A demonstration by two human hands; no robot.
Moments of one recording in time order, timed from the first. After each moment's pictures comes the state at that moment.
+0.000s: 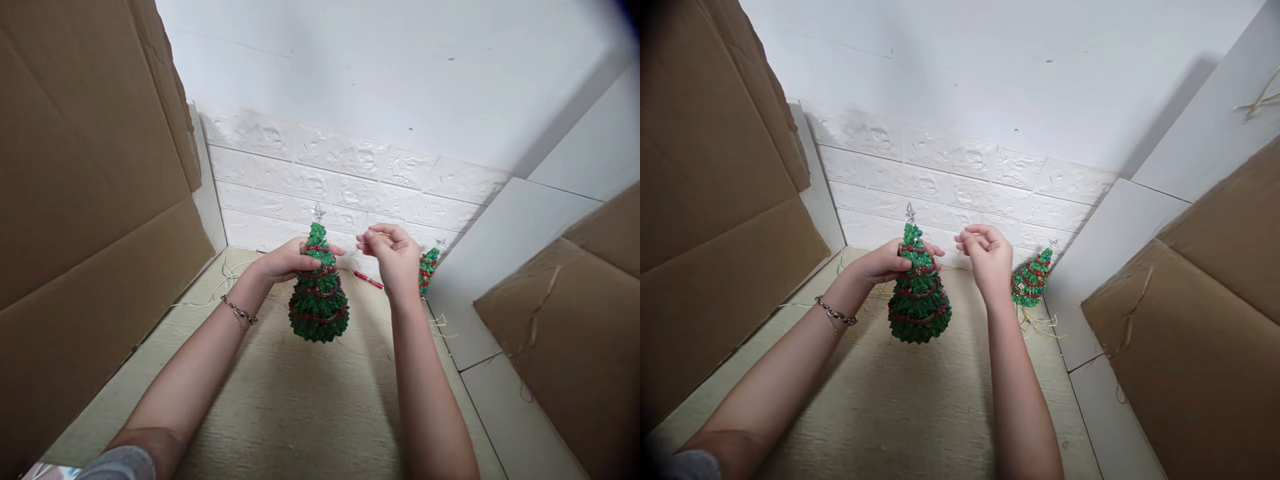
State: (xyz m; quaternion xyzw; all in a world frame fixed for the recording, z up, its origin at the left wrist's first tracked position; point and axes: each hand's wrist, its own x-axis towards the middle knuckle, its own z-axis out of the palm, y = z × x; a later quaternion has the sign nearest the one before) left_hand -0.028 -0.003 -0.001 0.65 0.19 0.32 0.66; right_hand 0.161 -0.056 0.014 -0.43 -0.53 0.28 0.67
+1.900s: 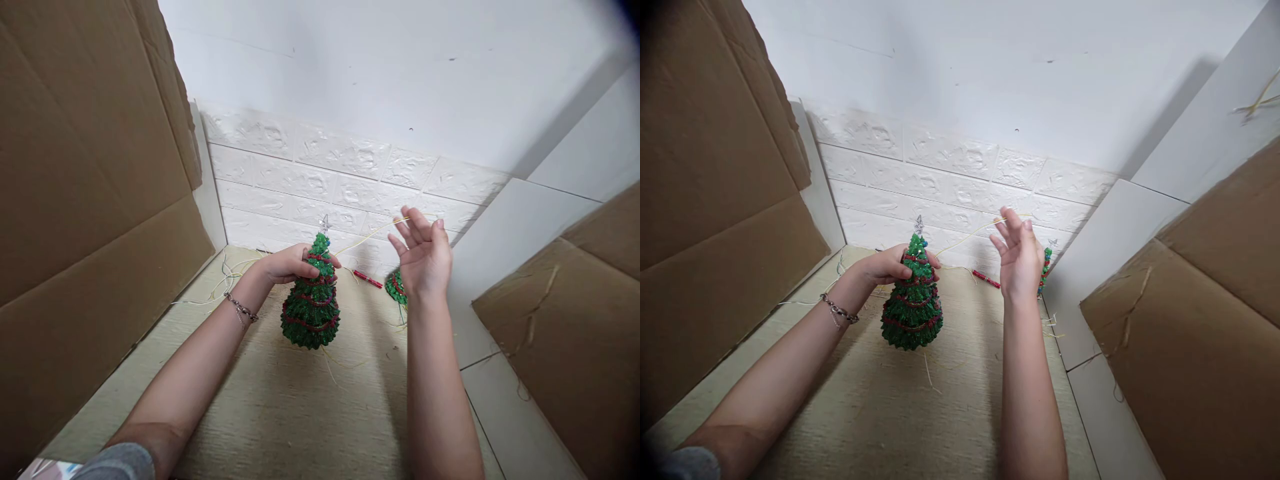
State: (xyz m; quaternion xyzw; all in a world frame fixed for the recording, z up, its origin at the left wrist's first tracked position) left_hand -0.030 0.011 -0.019 0.63 0.12 0.23 0.73; right_hand 0.190 -0.063 0.019 -0.36 -0.46 0.28 0.76
